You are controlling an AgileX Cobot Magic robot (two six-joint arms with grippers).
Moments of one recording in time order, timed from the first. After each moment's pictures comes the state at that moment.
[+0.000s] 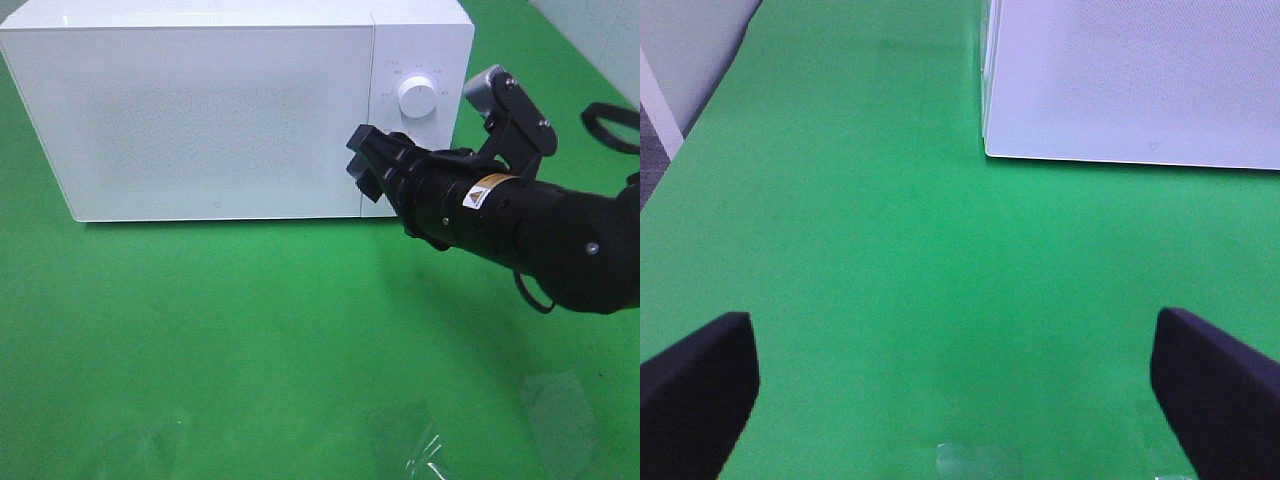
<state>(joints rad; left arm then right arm) 0.03 -0.01 -0.52 -0.06 1.08 0.05 0.67 1.65 -0.60 0.39 -0.63 0.56</state>
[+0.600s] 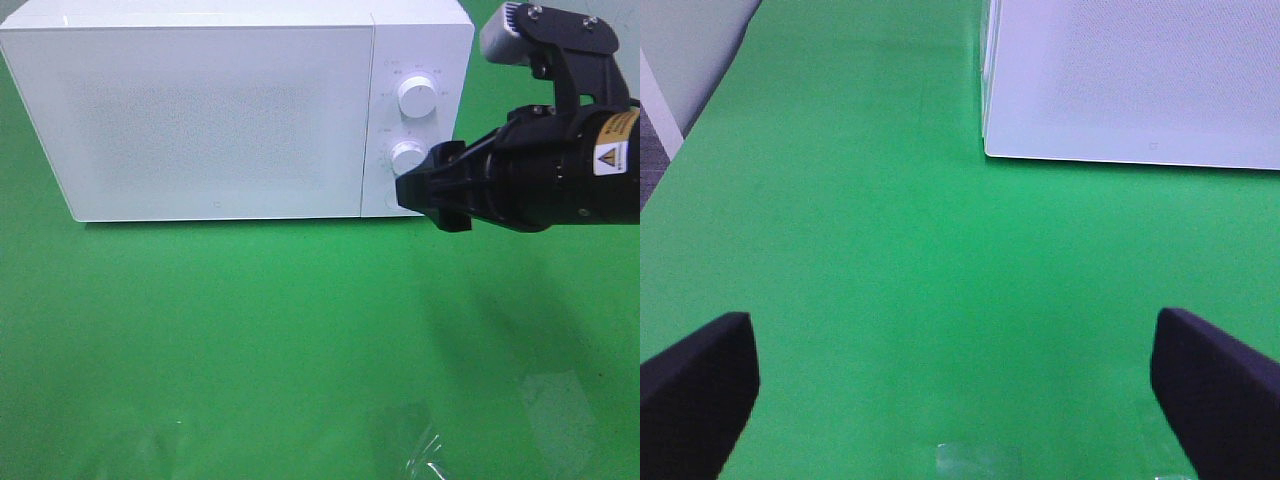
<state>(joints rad) 0.03 -0.01 -0.52 -0.06 1.08 0.05 0.57 1.24 -0.62 -0.10 0.03 0.32</state>
